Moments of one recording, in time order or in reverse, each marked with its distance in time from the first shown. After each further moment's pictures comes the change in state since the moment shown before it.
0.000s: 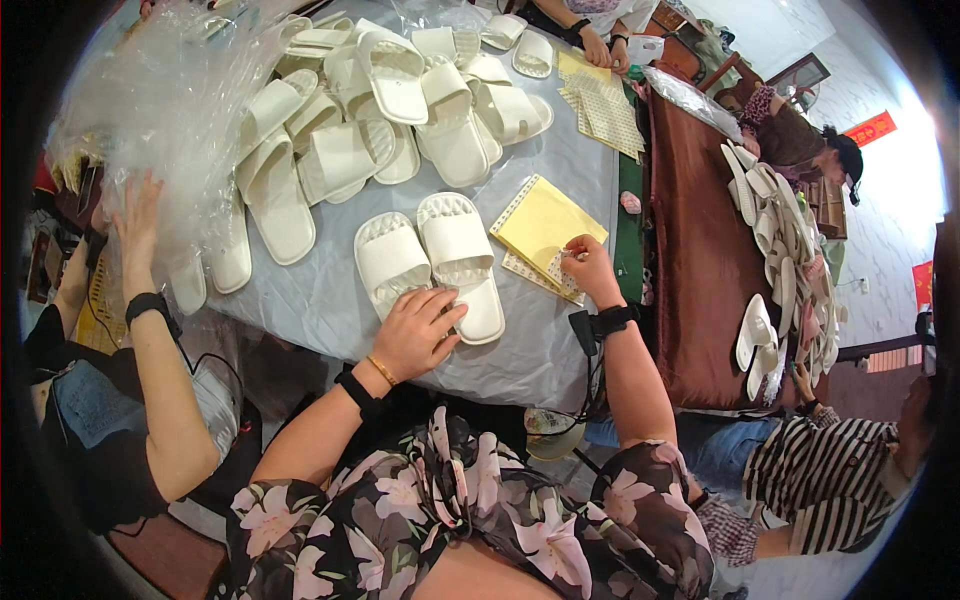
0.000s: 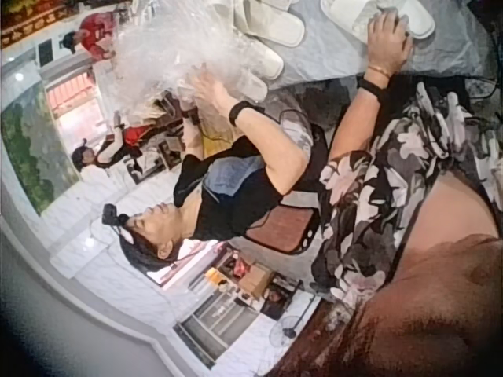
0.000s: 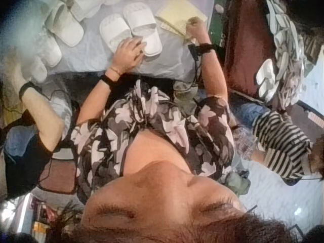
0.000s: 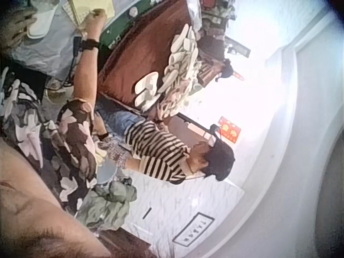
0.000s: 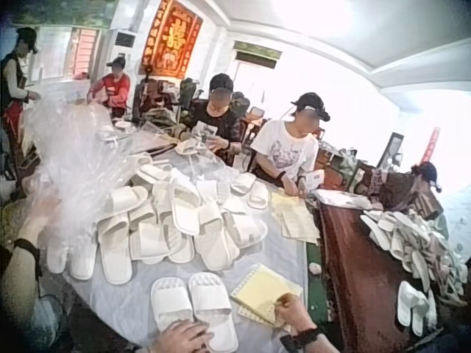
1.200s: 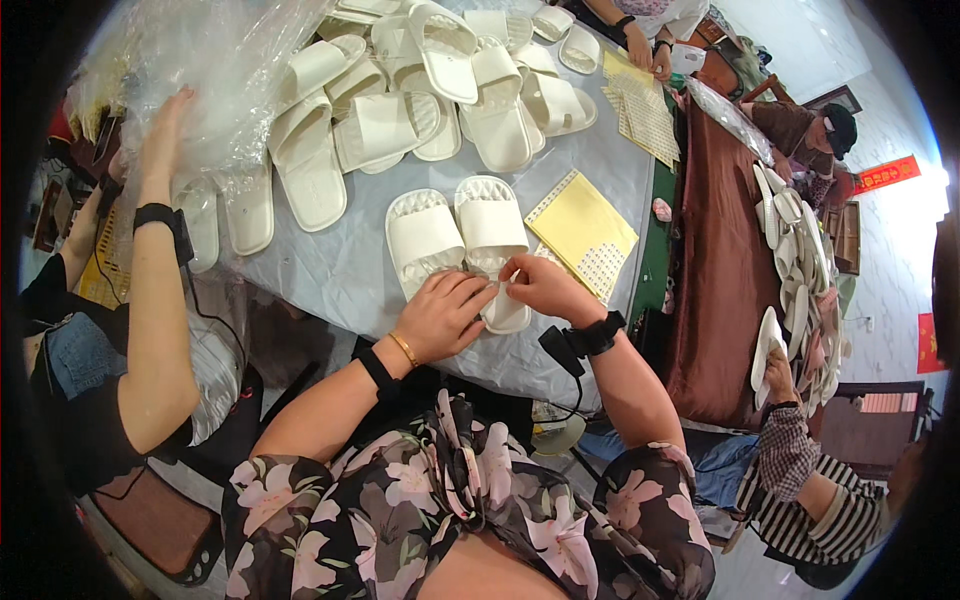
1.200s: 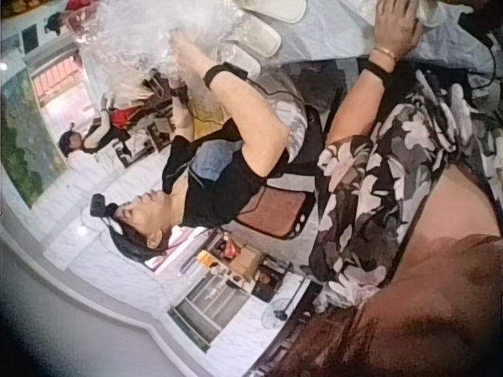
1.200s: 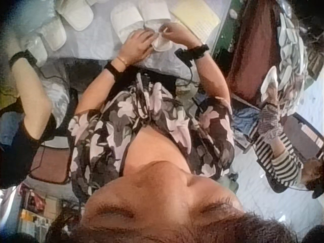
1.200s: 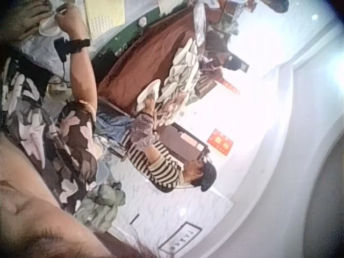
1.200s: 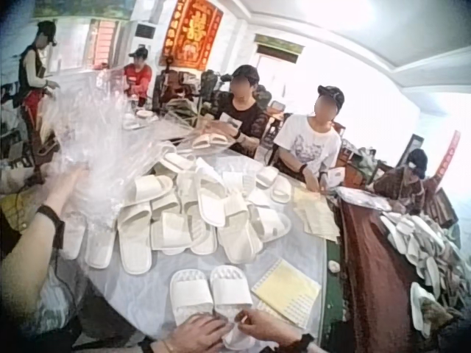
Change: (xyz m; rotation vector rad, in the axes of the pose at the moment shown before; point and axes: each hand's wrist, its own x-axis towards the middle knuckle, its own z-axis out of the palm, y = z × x) left_hand 0.000 0.000 0.001 0.013 -0.014 -0.014; right_hand -0.042 -0.125 0.055 -0.018 -0.667 -0.164
